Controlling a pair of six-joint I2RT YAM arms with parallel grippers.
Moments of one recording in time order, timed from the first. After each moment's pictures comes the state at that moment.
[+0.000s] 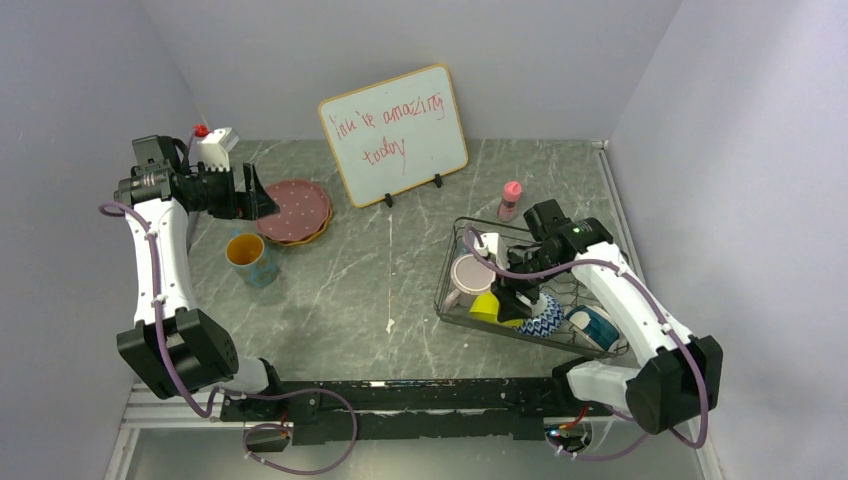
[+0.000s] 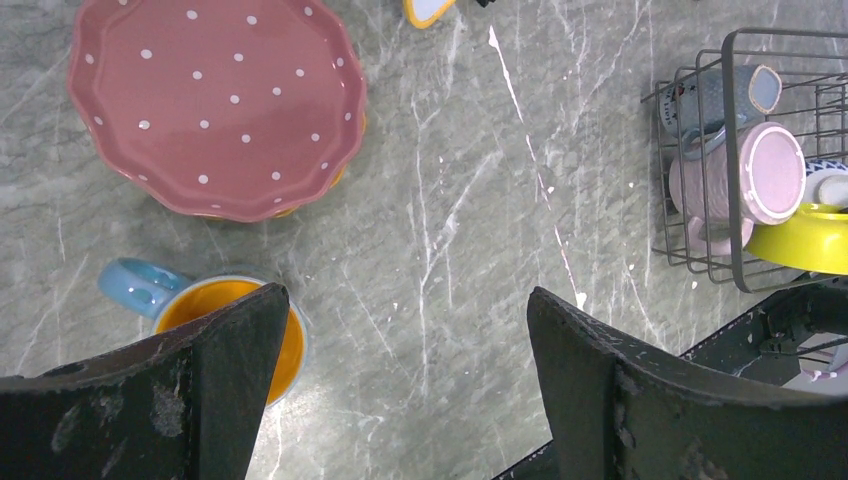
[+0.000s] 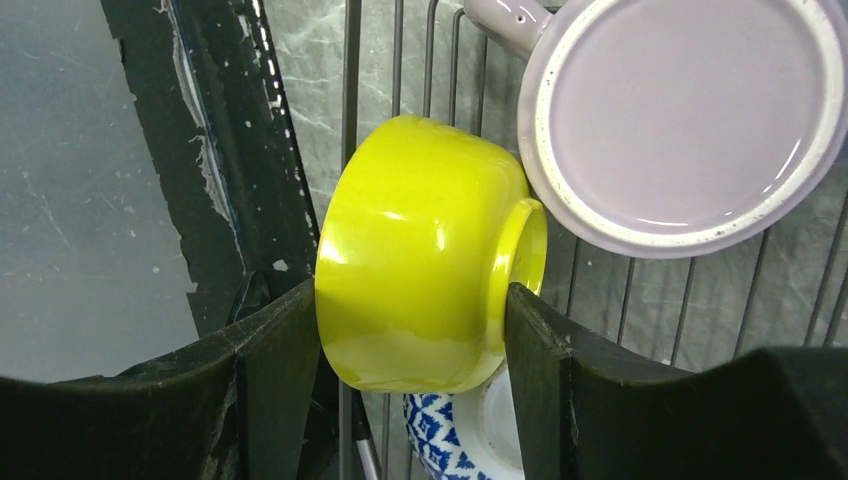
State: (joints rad) left arm 0.37 1.40 1.49 -1.03 0.74 0.31; right arm 0.33 1.21 1.03 -1.19 -0.65 -0.90
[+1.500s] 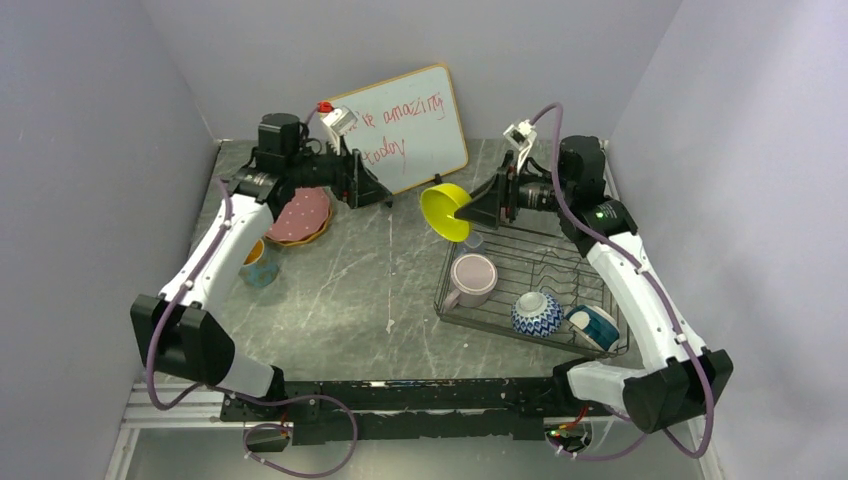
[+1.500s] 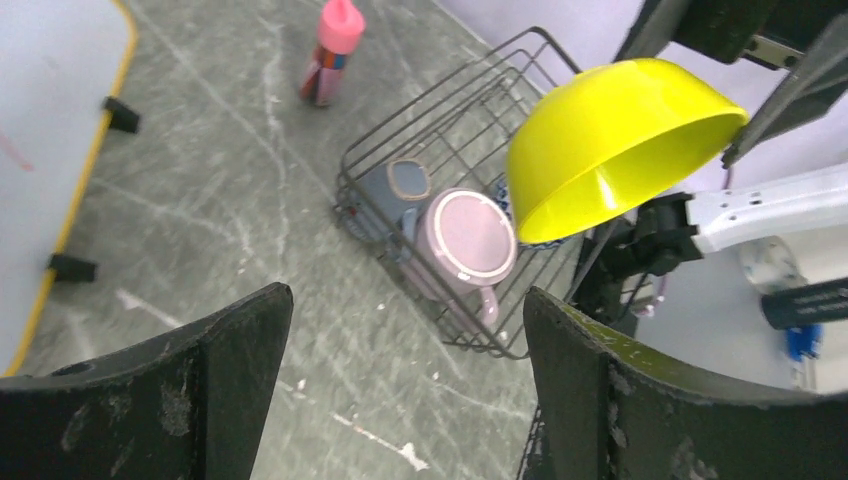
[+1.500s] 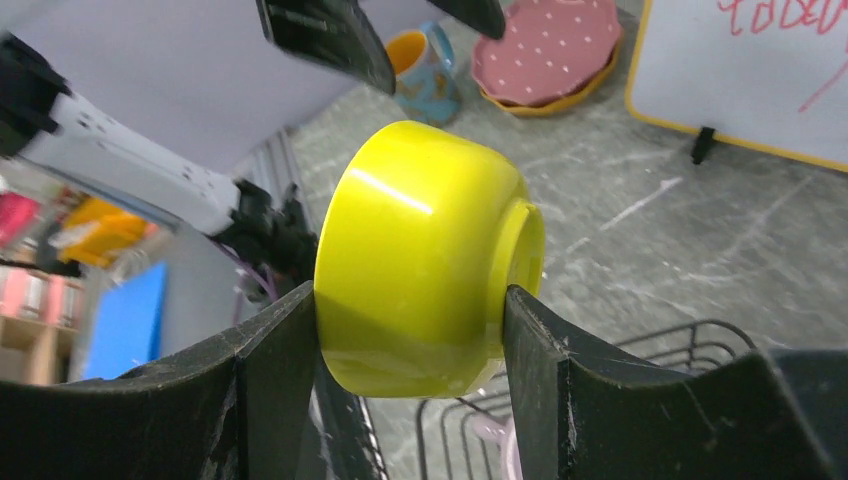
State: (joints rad) left arm -0.24 1.43 1.41 -0.41 0.92 -0.08; right arm 0.28 1.20 1.26 -0.42 -0.93 0.13
